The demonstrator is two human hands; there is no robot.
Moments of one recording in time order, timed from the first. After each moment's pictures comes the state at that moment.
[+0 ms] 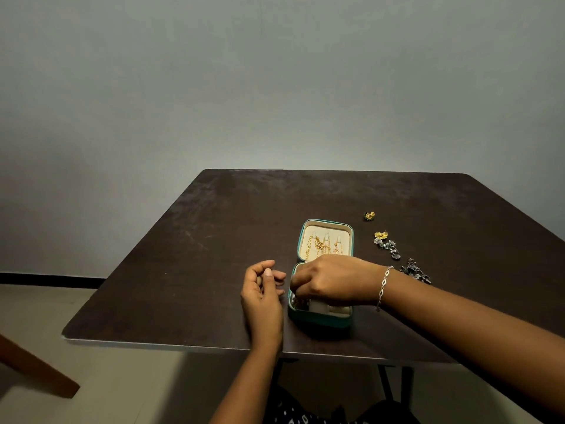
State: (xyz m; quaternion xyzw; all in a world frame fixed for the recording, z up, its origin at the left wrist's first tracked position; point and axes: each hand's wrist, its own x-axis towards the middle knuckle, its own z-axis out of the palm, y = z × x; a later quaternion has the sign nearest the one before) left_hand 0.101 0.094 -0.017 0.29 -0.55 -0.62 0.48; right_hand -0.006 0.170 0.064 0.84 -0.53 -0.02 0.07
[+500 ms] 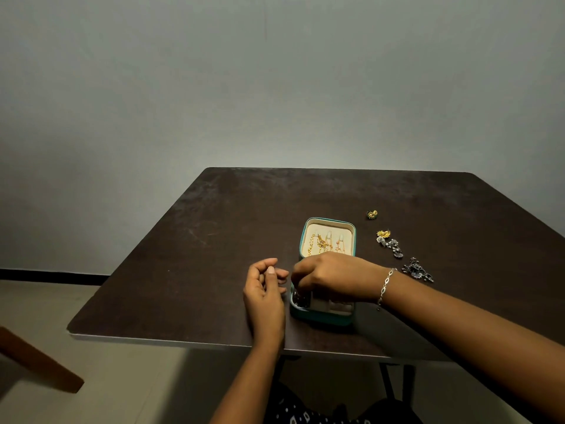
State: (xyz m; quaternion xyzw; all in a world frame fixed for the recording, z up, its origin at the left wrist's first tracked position) left_hand 0.102 0.093 -0.015 0.29 -0.55 -0.62 0.47; right_hand -0.009 0.171 0.062 0.81 -0.59 -0.01 0.02
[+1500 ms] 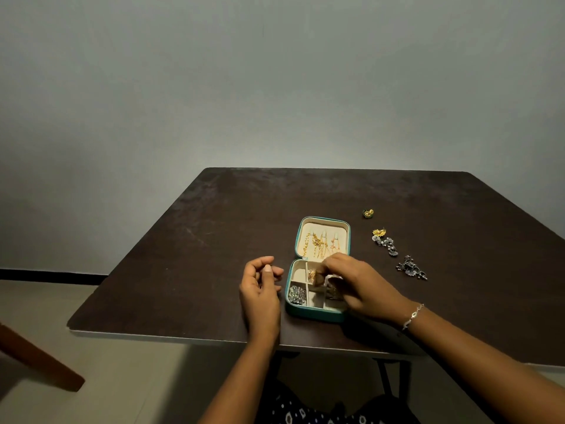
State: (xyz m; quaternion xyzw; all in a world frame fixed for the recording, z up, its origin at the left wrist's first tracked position) left_hand 0.100 0.089 -0.019 0.30 -0.55 -0.61 0.48; right_hand -0.017 0.212 0.023 0.66 -0.69 0.30 0.00
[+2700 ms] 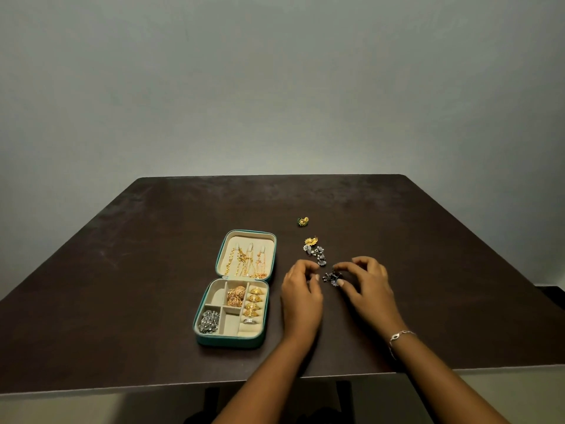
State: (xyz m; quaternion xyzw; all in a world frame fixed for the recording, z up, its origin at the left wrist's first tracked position) left_hand -0.033 0.195 -0.025 0.24 -0.77 -0.47 0.35; right_hand -0.109 0.296 -0.020 0.29 -0.90 0.32 0.05
